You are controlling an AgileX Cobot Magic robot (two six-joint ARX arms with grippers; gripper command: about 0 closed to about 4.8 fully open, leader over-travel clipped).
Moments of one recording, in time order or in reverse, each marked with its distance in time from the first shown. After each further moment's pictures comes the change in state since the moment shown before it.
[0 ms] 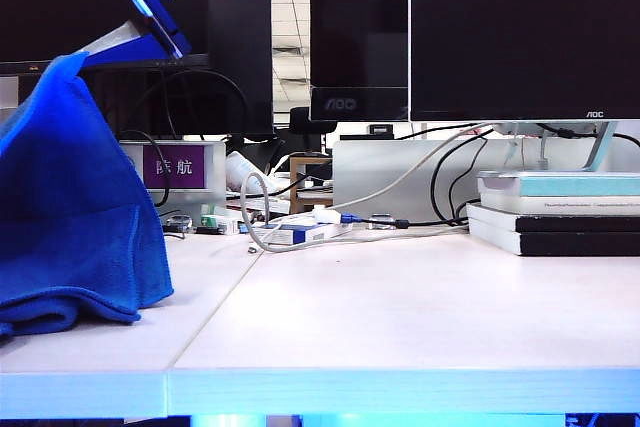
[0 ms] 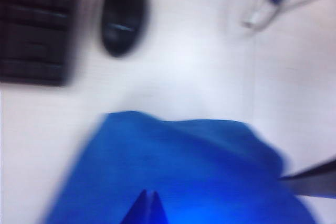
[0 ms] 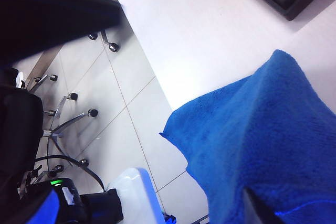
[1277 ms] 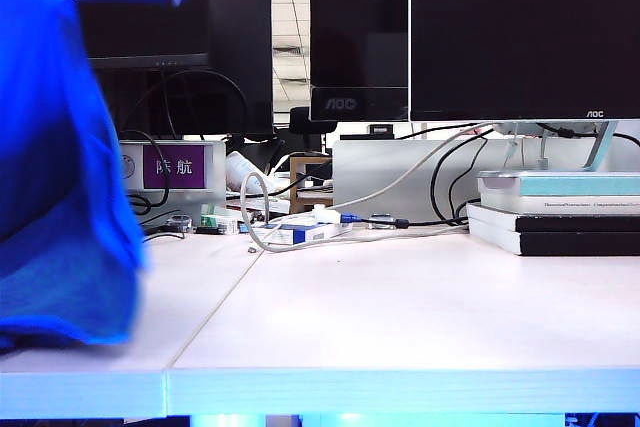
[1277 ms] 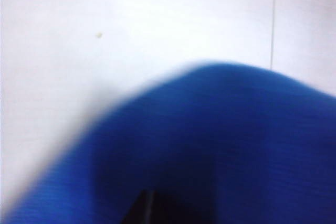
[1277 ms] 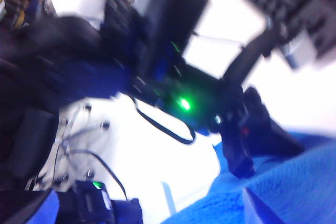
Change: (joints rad) left arm -0.097 0.232 -0.407 0.436 0.148 -0.011; right arm -0.012 -0.086 -0.001 0.044 -0.046 -0.009
